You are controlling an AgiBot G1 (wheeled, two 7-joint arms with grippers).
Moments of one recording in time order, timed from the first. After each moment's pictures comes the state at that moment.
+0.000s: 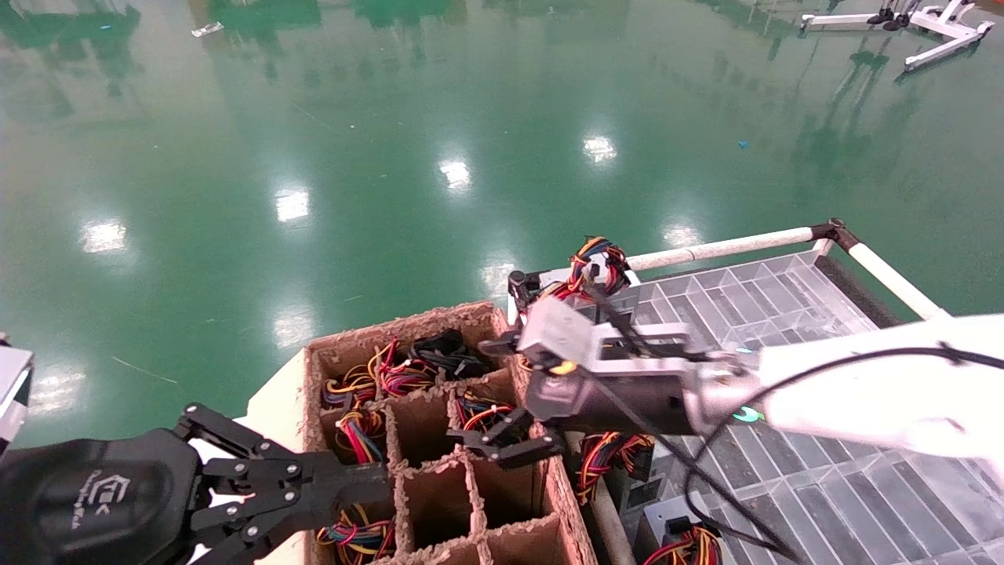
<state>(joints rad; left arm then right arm) -1.09 0.59 0.34 -1.27 0.69 1.47 -0.15 1.47 -1.10 -0.58 0.78 -1.36 -1.22 0.06</state>
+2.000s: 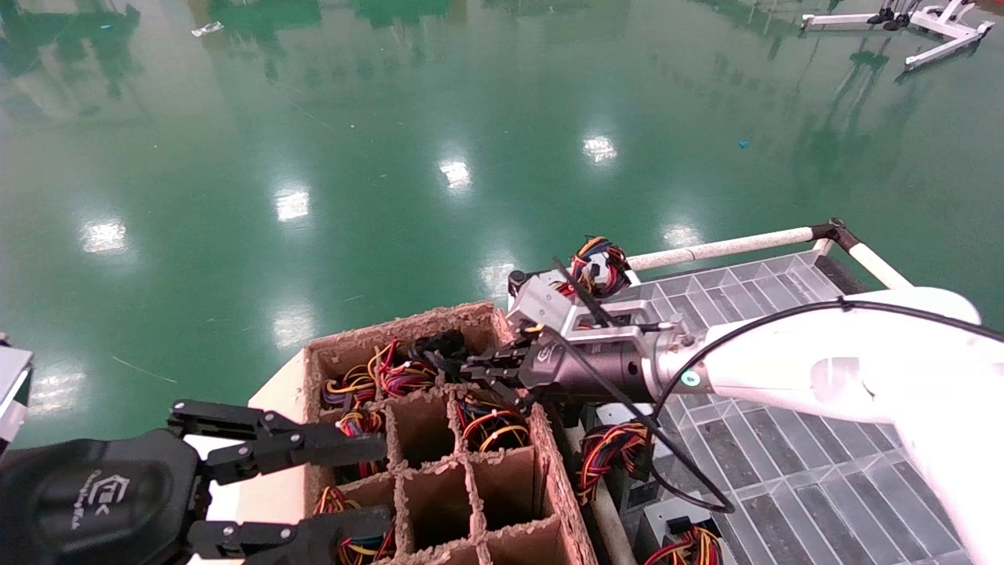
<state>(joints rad) -1.09 0.59 0.34 -1.27 0.69 1.47 -0.15 1.69 -1.32 -0.61 0.12 -1.37 -1.19 -0.20</state>
